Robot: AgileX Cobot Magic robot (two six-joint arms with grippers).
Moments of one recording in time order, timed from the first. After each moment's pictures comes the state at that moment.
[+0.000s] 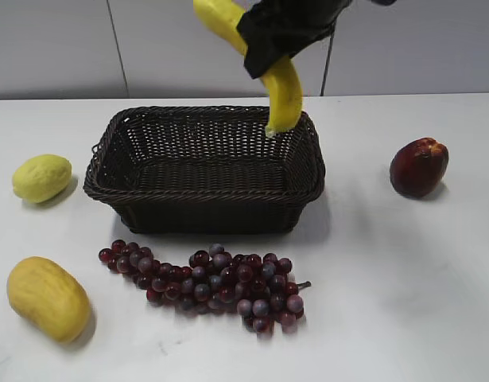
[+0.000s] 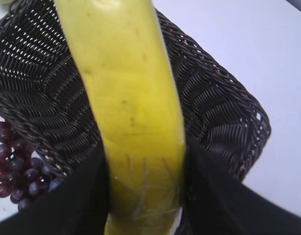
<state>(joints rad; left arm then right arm) 0.00 0.00 -0.50 -0.08 1.09 0.05 0.55 1.95 -1.83 0.25 0.98 -0.27</state>
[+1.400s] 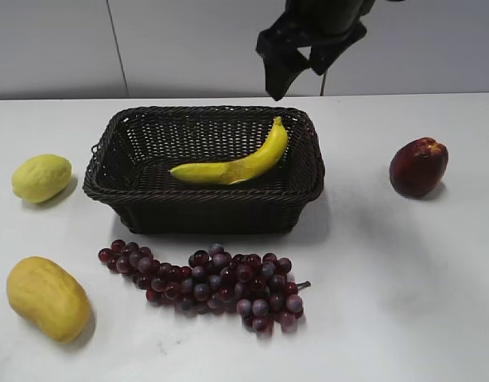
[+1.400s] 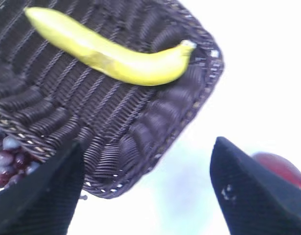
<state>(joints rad) 0.00 0.00 -0.50 -0.08 1.09 0.05 0.56 2.00 -1.94 0.06 1.21 -0.16</state>
